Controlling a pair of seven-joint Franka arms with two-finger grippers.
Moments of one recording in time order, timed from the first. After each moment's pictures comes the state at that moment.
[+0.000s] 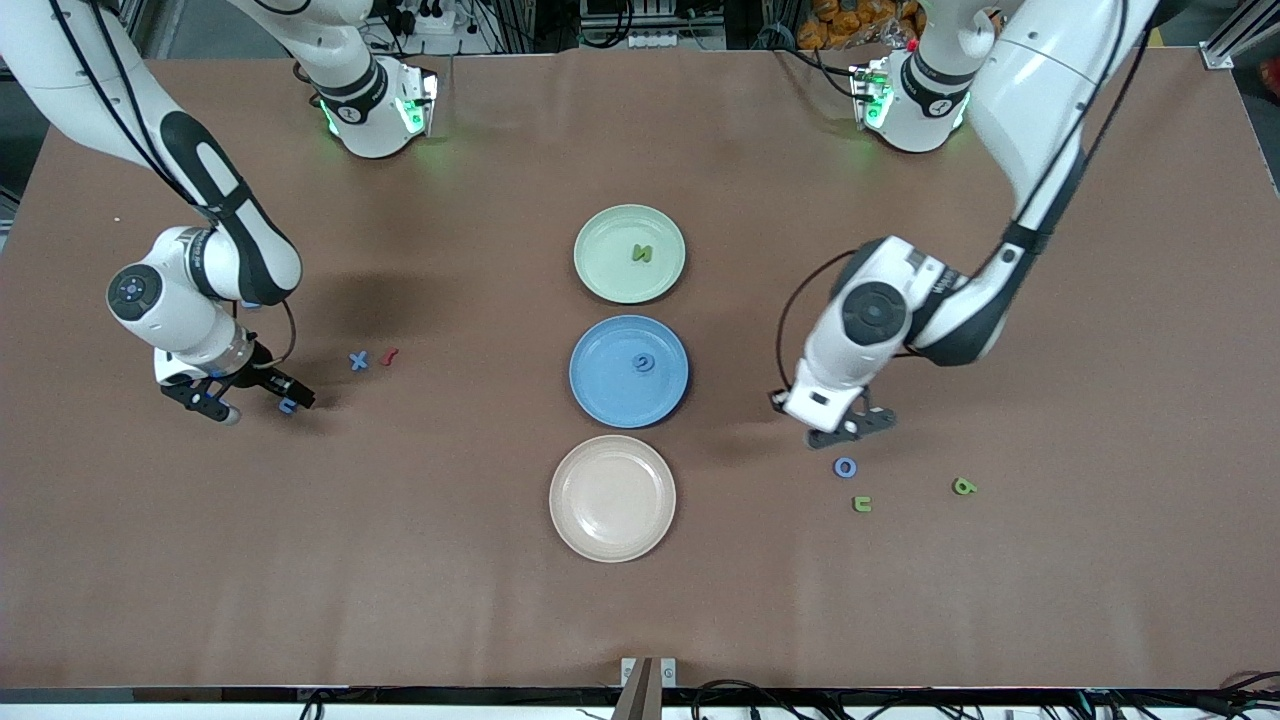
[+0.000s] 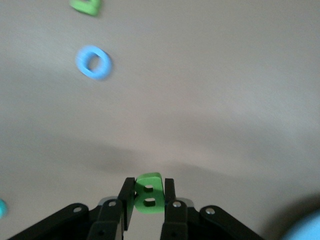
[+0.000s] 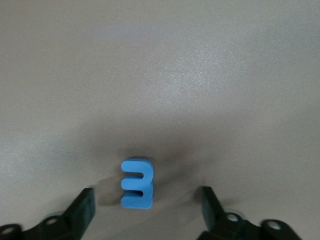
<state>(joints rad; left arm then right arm) -0.09 0.59 -0.43 -1.80 0.33 2.34 -0.94 -0.27 0.45 0.10 -2.26 -0.07 2.79 0.32</state>
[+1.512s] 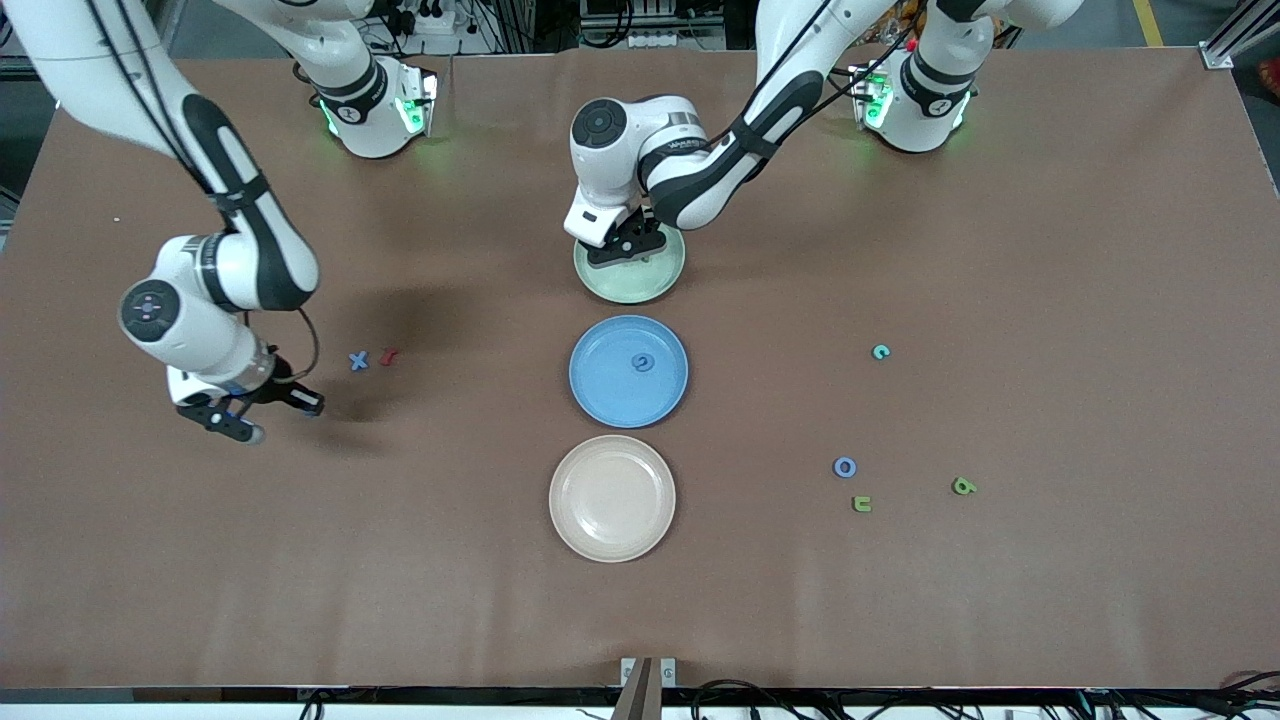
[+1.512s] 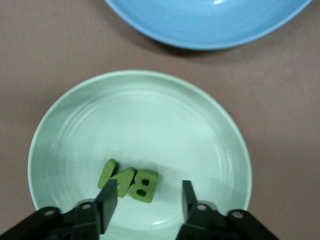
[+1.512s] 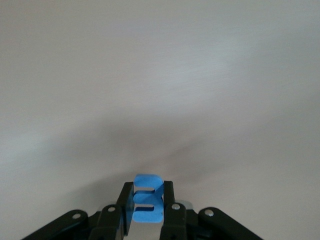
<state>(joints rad) -0.66 0.65 -0.47 -1.80 0.33 2.33 -1.54 -0.09 0.40 0.08 -2.14 -0.08 2.58 0.44</state>
